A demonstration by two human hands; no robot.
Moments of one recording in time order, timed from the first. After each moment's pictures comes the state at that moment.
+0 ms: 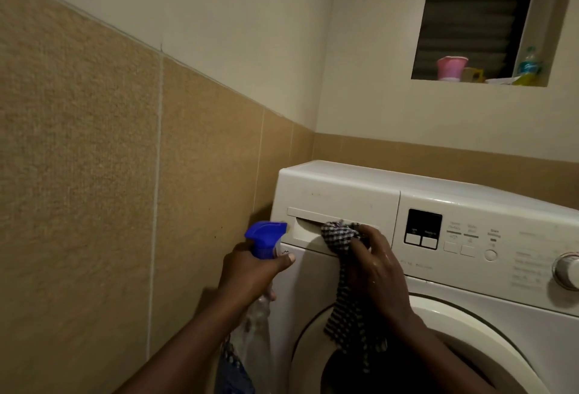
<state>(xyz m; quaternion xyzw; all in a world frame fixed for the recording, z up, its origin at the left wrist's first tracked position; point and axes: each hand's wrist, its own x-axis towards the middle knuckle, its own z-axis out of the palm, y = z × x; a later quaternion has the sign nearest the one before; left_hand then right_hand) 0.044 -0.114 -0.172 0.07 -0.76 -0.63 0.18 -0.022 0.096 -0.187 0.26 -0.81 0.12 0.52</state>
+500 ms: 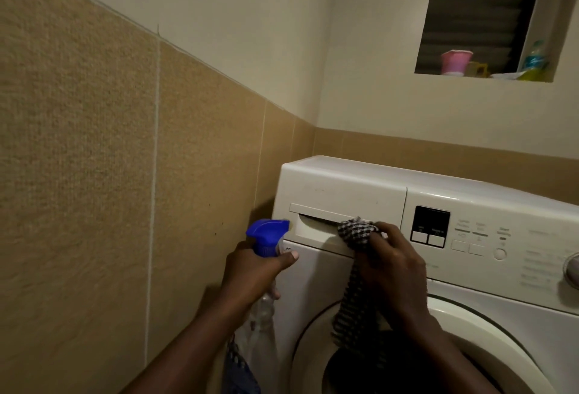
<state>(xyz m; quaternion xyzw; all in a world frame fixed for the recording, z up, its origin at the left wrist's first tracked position) 0.037 -0.115 -0.176 0.07 -0.75 -0.64 0.16 -0.013 0.099 -0.177 0.19 -0.83 0.17 0.50</state>
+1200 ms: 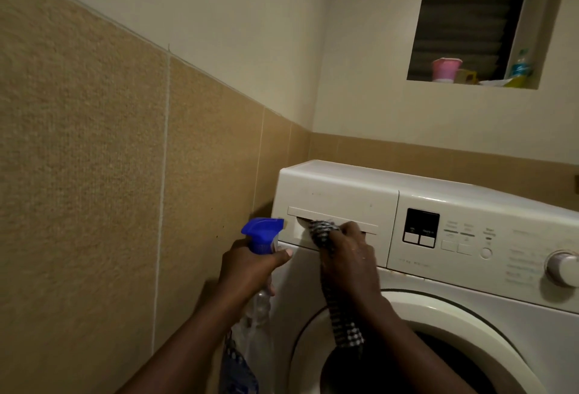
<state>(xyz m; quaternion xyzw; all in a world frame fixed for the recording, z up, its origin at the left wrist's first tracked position) 0.041 -0.122 -0.174 0.07 -0.74 -0.64 0.18 -0.011 0.045 -0.173 0.17 -0.88 0.18 0.40</state>
